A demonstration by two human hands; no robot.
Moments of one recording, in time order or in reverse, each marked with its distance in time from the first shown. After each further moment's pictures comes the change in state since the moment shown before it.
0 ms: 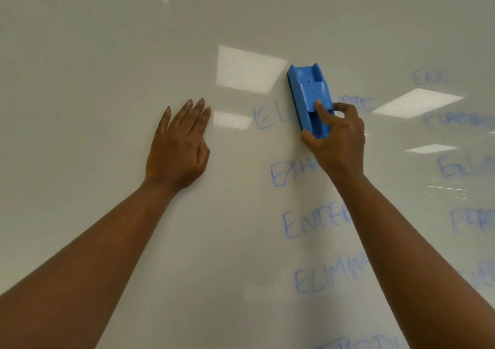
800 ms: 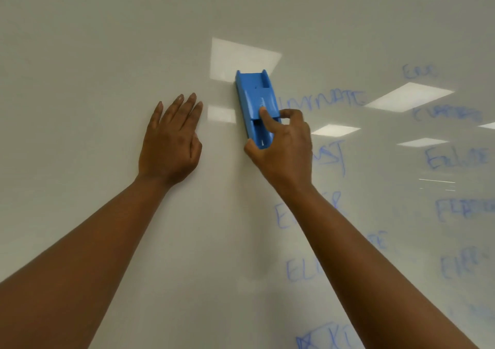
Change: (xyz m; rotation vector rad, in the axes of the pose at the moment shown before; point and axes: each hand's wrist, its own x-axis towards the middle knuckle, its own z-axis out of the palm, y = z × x) left_hand -0.002 0.000 0.001 0.006 -0.010 -0.007; right_hand -0.044 -0.065 0.011 0.064 -0.103 -0.063
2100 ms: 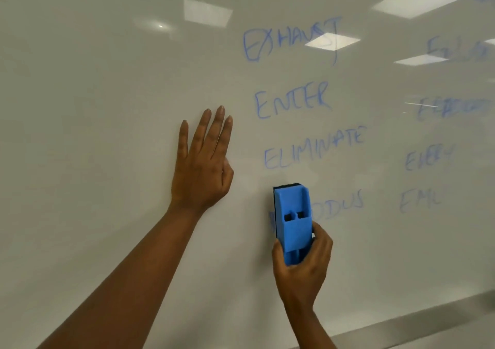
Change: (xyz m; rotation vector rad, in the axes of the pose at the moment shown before) left_hand -0.177 0.120 0.043 -0.065 -0.150 0.033; right_hand -0.333 0.079 -0.018 0.111 0.097 0.571
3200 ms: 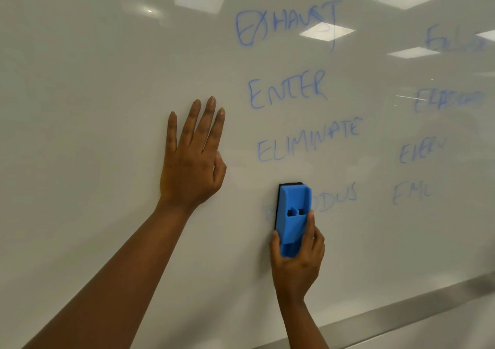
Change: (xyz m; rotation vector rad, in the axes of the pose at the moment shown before) left_hand -0.002 0.003 0.000 0.006 0.018 -0.007; right_hand -0.001 0.027 0.012 -0.212 0.031 -0.005
